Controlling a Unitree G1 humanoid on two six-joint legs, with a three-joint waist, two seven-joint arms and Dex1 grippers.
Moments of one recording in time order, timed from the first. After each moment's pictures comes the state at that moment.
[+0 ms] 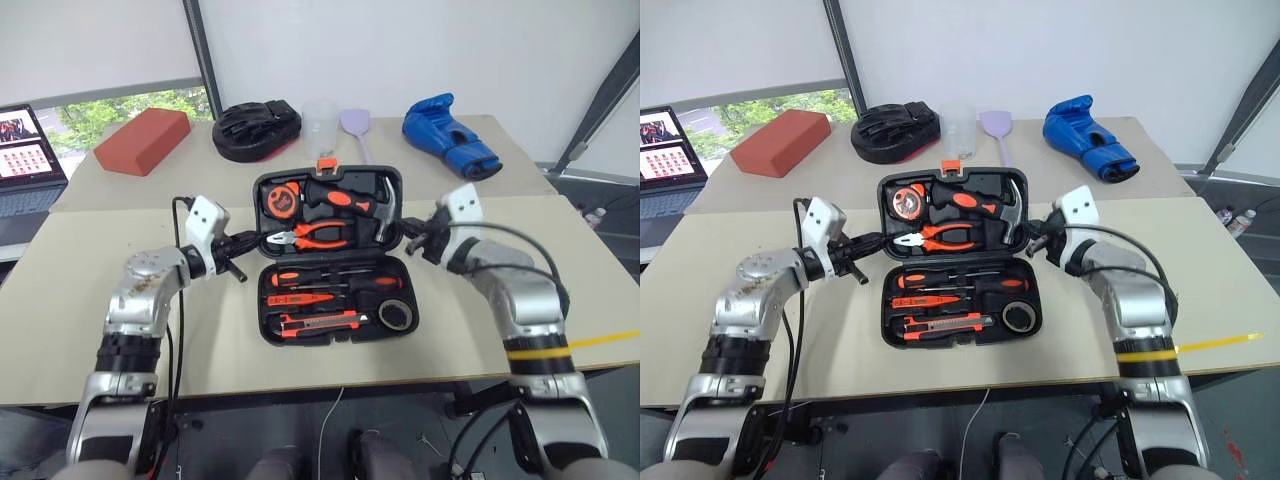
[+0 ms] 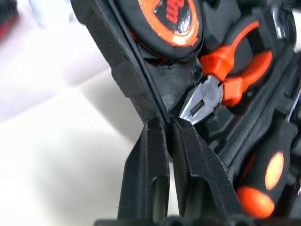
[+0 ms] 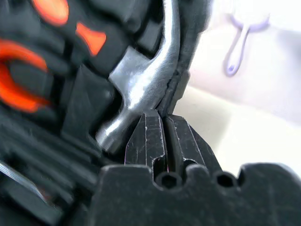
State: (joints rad) left arm -0.55 0.52 0.04 0.23 -0.16 0.19 -0.85; right arm -0.55 -0.52 0.04 0.10 0.12 0.30 0.56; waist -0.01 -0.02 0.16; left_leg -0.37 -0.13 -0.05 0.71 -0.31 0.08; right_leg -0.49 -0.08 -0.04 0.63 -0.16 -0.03
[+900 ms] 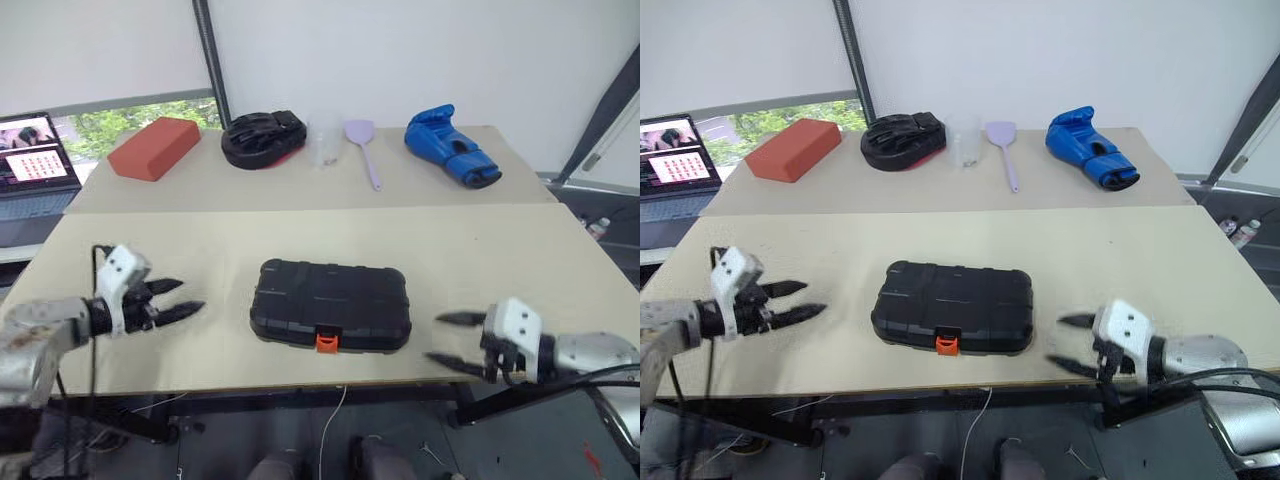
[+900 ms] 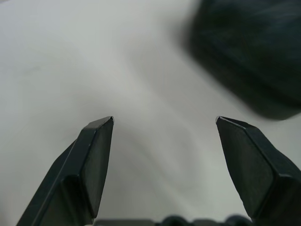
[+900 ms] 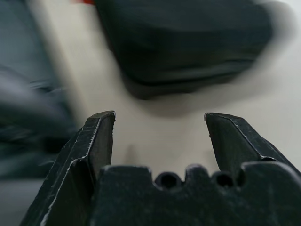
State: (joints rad) left arm -0.37 0.91 0.15 0.19 -0.39 0.44 -1.02; right arm 0.05 -0.94 -0.05 -0.36 0.41 0.23 1.05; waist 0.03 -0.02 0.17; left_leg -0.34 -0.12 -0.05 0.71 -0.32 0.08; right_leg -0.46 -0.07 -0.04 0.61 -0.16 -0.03
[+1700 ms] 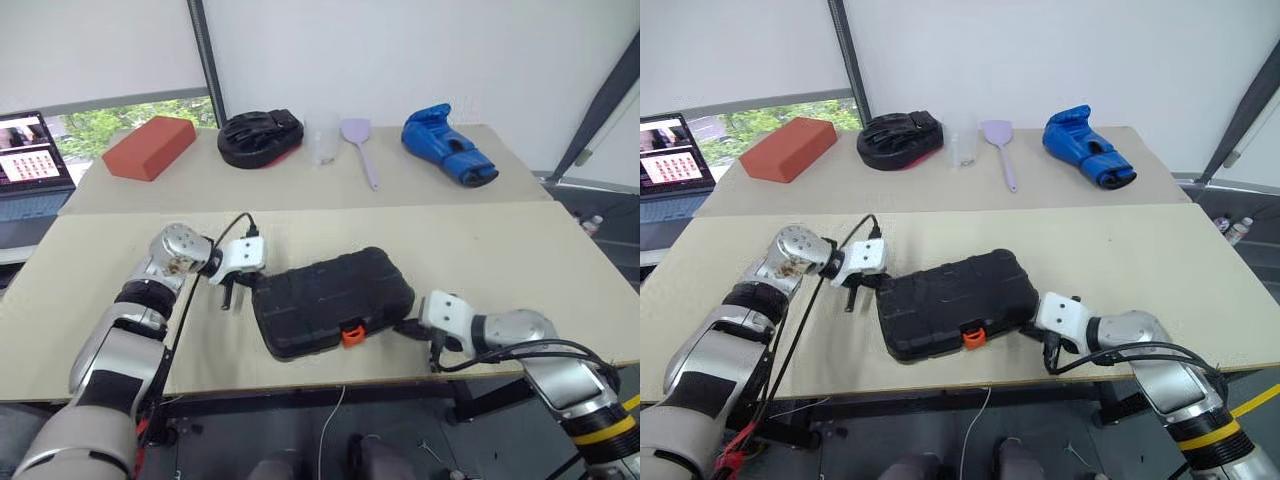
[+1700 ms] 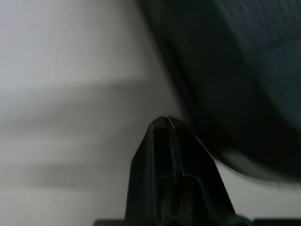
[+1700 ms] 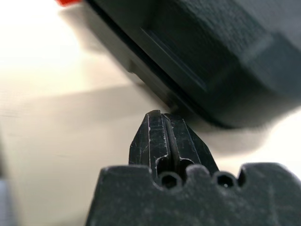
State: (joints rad) left arm -1.00 0.56 -0.30 1.03 0.11 -0.30 -1.37; right arm -0.24 -0.81 0.17 -0.17 0.08 0.27 0.90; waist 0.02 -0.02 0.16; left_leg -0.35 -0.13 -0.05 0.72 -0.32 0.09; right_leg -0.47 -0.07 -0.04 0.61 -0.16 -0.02
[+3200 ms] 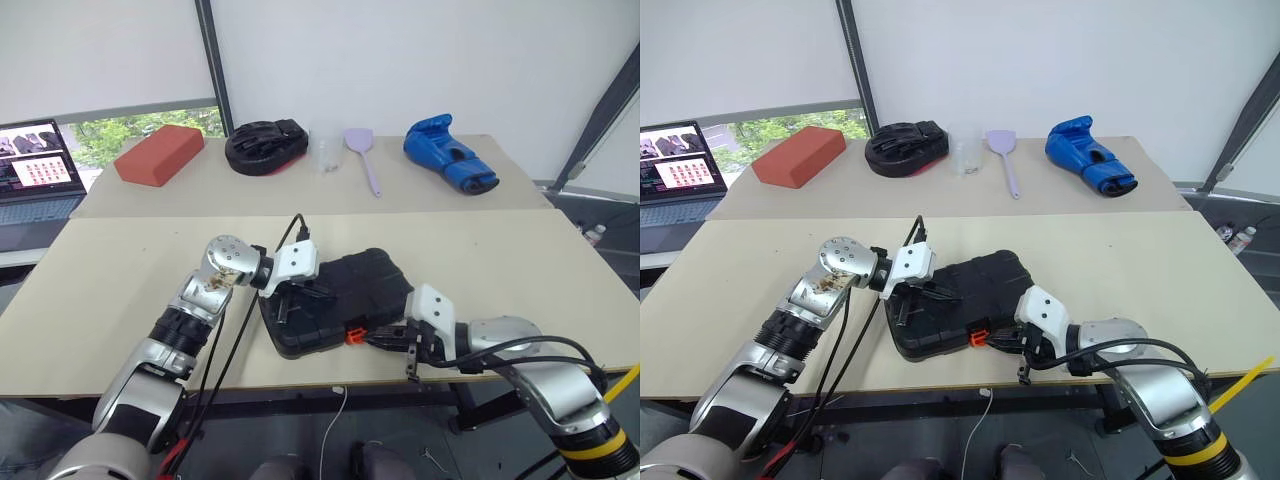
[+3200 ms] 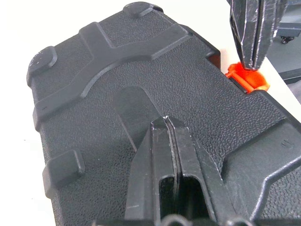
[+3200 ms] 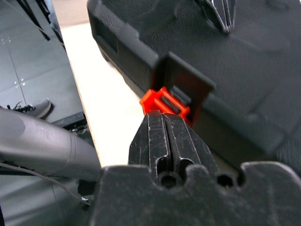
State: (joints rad) left arm -0.80 0.45 -0.34 0.37 -0.06 0.07 -1.32; right arm -0.19 -0.73 0.13 -0.45 0.38 0.60 0.91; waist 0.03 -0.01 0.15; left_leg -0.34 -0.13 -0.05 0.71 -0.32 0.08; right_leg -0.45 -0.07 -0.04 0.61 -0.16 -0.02
